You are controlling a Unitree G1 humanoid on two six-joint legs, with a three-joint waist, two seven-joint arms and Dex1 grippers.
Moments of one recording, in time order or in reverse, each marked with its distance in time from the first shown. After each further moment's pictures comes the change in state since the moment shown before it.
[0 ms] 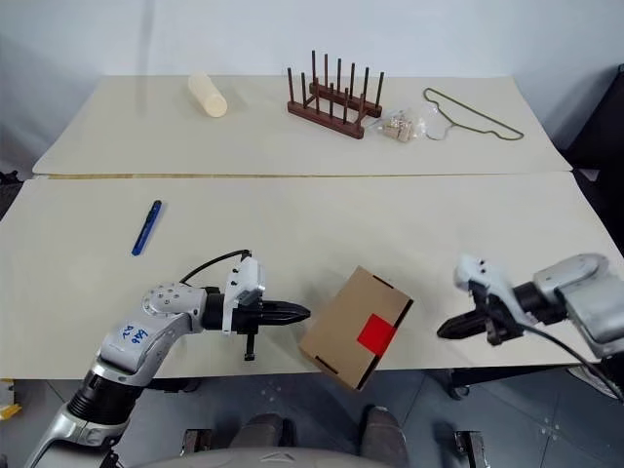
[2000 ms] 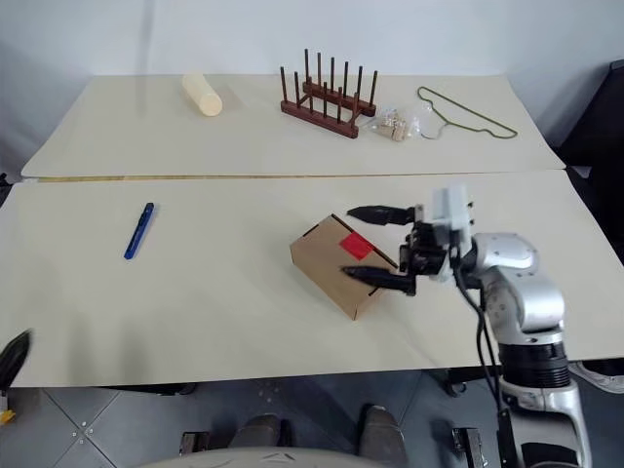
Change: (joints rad) left arm 0.801 -0.199 1.295 0.015 -0.187 -0.276 0.423; right arm -0.118 0.633 -0.257 -0.062 0.213 -0.479 -0.196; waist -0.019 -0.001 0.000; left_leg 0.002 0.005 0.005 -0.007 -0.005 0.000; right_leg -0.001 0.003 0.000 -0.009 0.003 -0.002
